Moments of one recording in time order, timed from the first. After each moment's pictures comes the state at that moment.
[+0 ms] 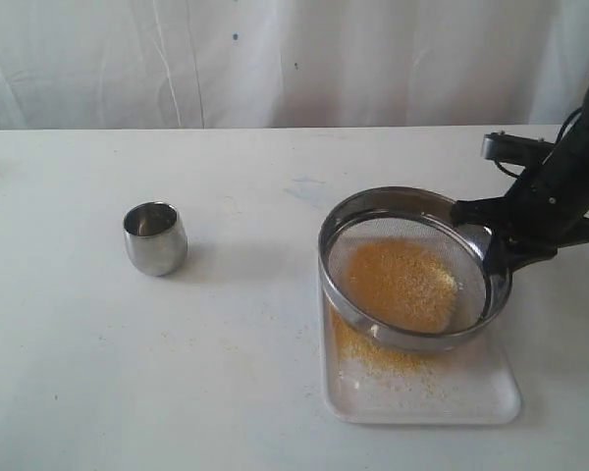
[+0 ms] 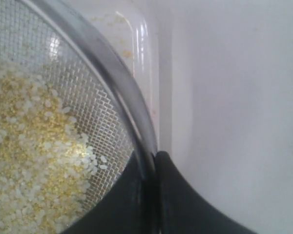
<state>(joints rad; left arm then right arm) 0.07 0.00 -0.05 0.38 0.40 -0.50 0.01 1.89 -1.26 0.29 0.92 -0.18</state>
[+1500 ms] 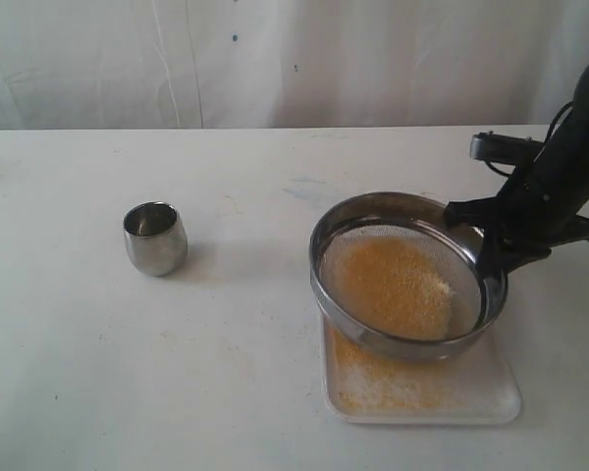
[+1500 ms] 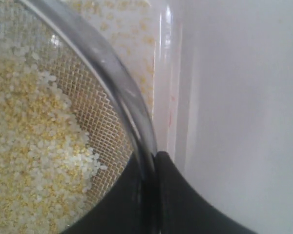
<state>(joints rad) 0.07 0.00 -0.05 0.38 0.40 -0.50 0.04 1.89 -1.29 0.29 0.97 -0.20</state>
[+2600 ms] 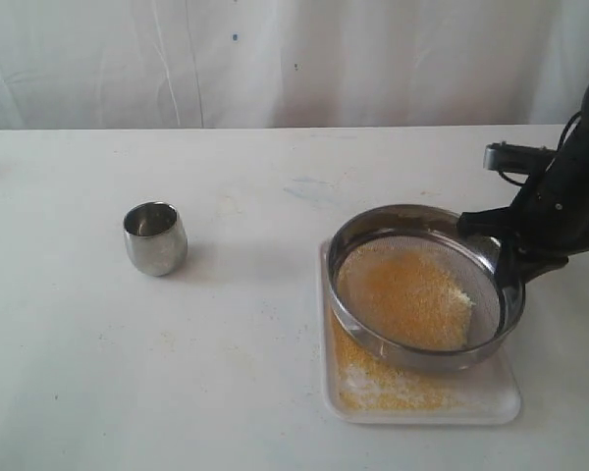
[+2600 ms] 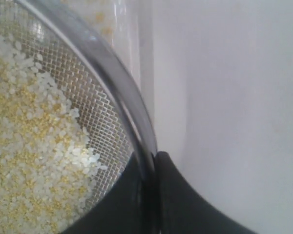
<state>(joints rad) 0.07 0.00 -0.05 0.38 0.40 -0.50 0.02 1.89 -1.26 0.23 0.95 -0.15</state>
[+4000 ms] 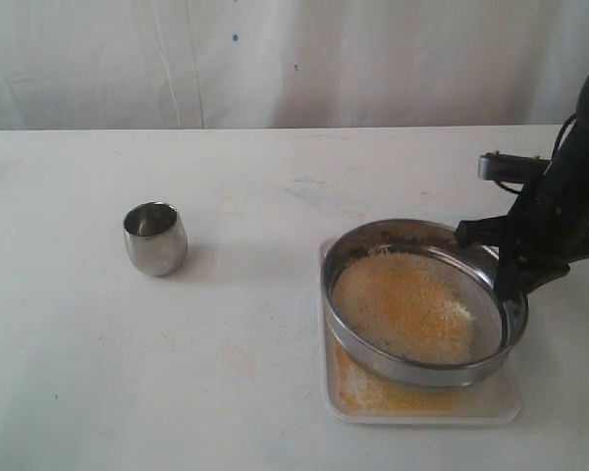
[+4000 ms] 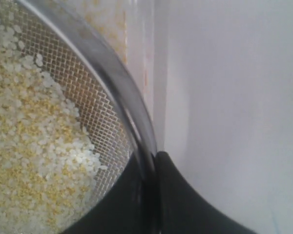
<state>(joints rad) 0.07 0.00 -0.05 0.38 0.40 -0.50 0.03 1.89 -1.27 0.23 1.03 -0.16</state>
